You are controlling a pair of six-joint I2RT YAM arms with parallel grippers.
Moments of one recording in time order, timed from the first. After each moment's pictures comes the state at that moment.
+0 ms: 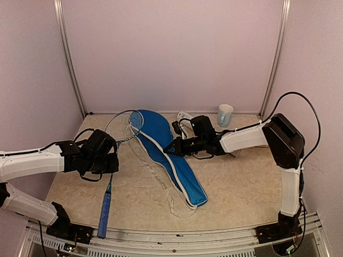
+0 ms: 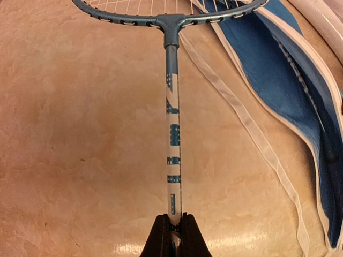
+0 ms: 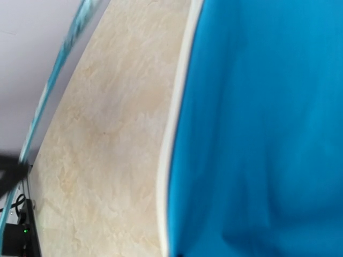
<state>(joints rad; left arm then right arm) -0.73 1.24 0.77 -0.49 -0.35 -0.73 0.74 2.07 1.30 0.27 -0.56 0.63</state>
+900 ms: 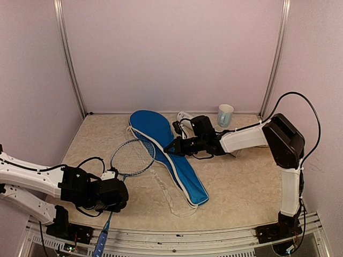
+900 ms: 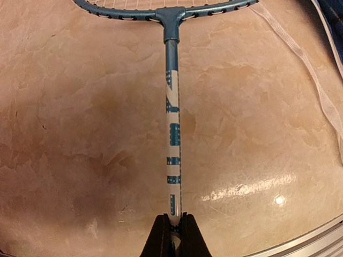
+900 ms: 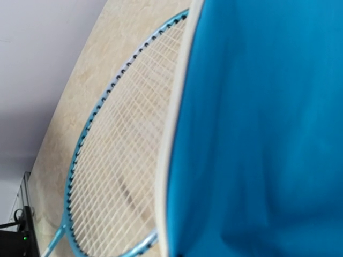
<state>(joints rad) -1.31 1.20 0.69 -0.82 -0.46 -1.16 0.74 2.07 1.30 0.27 -0.53 0.65</state>
